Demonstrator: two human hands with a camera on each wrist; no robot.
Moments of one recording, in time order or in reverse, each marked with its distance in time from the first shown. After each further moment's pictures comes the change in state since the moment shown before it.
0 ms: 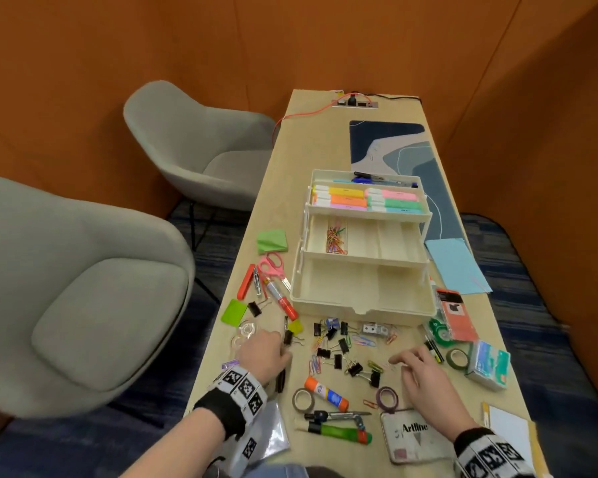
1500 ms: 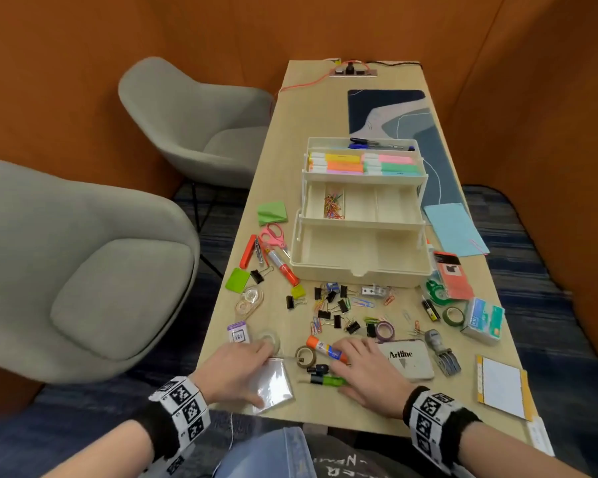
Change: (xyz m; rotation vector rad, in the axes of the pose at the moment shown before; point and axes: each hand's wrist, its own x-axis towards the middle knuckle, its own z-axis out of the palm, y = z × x) left_hand -0.083 -0.053 0.011 0.262 -0.212 0.477; right_hand -0.028 -0.042 0.060 -0.565 -0.215 -0.639
